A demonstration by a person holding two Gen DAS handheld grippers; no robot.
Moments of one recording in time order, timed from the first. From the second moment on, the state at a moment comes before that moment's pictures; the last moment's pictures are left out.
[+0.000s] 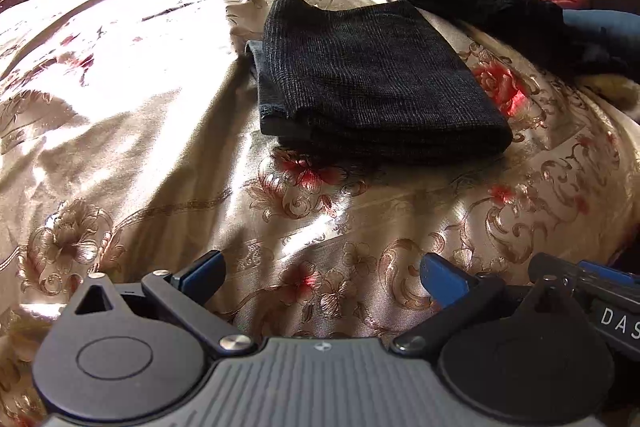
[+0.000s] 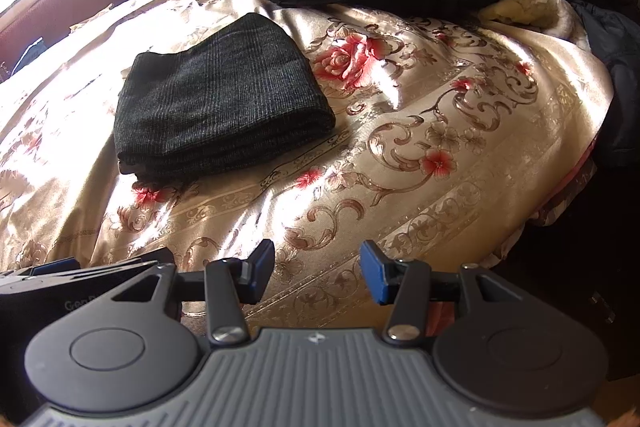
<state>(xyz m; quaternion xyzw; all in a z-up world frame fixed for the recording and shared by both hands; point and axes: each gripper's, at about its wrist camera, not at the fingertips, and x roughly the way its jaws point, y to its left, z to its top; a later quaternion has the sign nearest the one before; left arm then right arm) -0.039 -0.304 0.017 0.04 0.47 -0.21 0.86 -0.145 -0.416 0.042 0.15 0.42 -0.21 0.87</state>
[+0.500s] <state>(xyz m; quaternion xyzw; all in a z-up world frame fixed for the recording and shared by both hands) -0.036 -0.299 0.017 0.03 0.47 -0.21 0.86 -0.138 -0.410 0.043 0.14 0.43 -0.21 0.87</state>
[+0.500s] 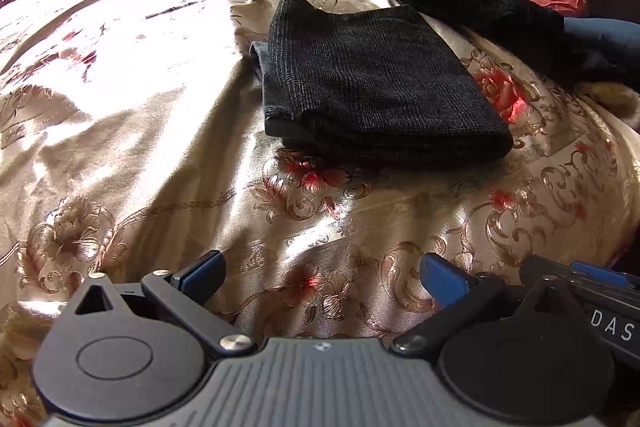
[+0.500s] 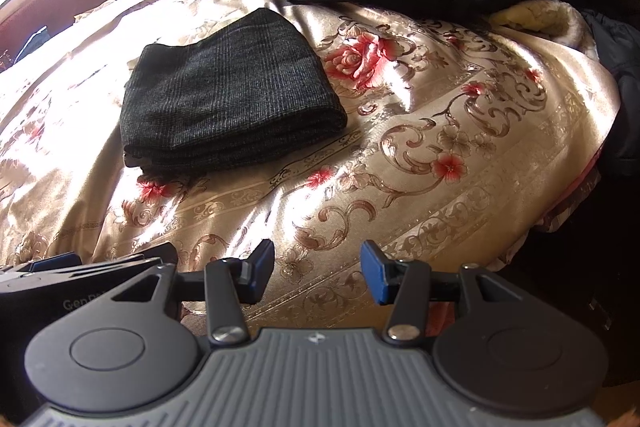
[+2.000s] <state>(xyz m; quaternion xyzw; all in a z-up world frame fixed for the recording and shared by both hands) -0.038 -0.305 0.018 0.03 0.45 -0.23 0.86 -0.142 -0.419 0.036 0.15 0.43 -0.21 0.87</state>
